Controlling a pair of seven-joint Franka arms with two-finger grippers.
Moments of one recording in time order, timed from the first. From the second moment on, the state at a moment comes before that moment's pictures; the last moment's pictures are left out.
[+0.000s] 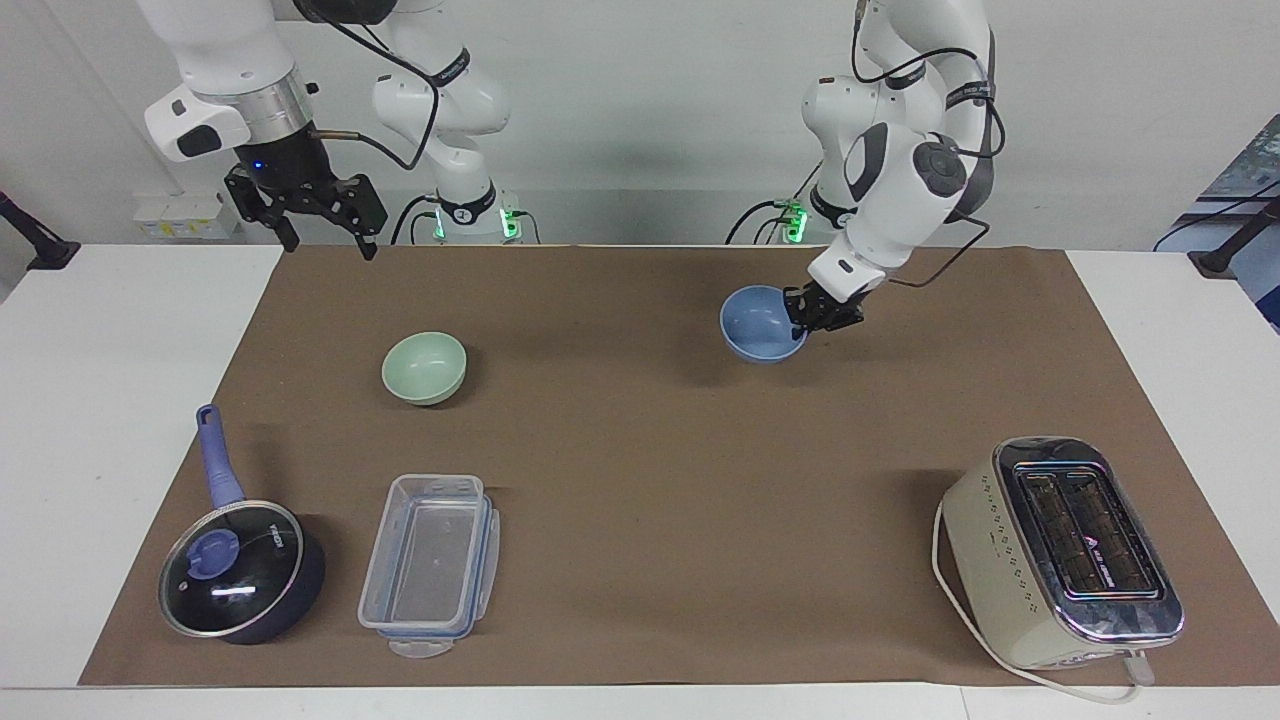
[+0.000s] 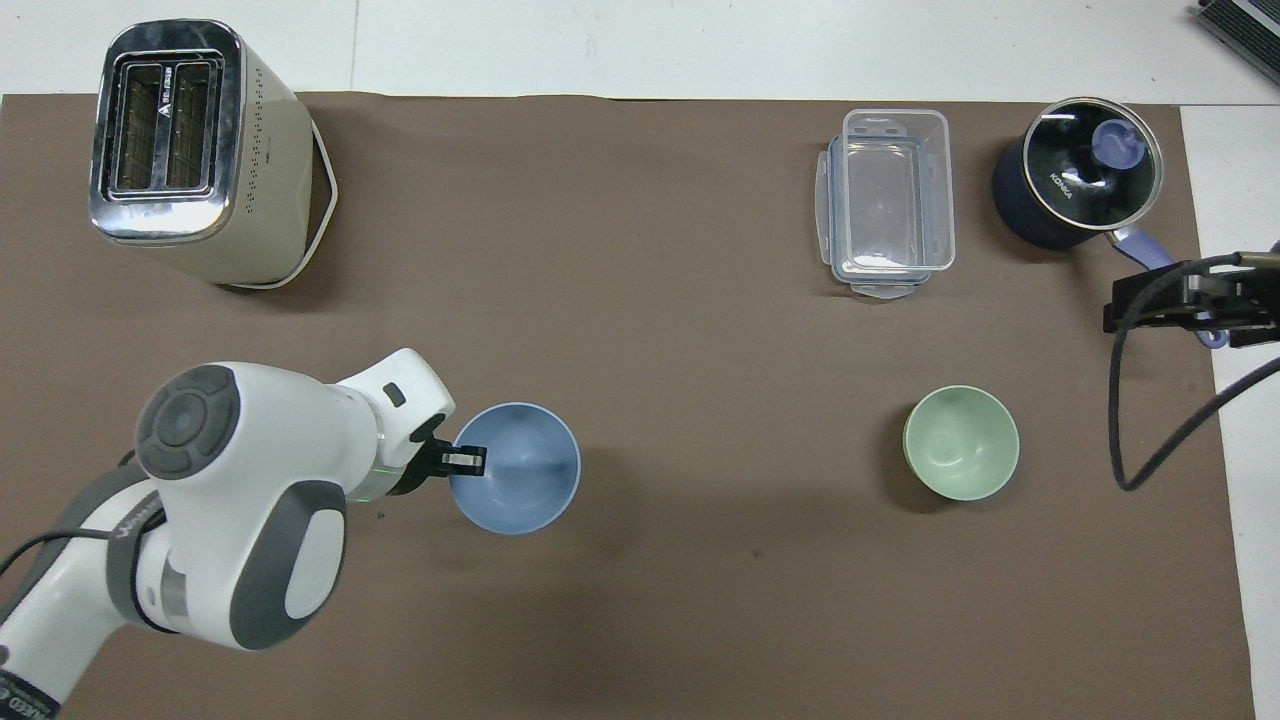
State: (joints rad) left arm -0.37 -0.11 -0.09 -2.29 -0.31 2.21 -0.13; right arm -0.06 0.00 0.08 -1.49 -0.02 1.51 0.16
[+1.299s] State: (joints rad) left arm -0.70 0.09 -0.05 -2.24 -0.31 2.51 -0.61; right arm -0.06 0.00 0.08 -1.49 -0.02 1.51 0.12
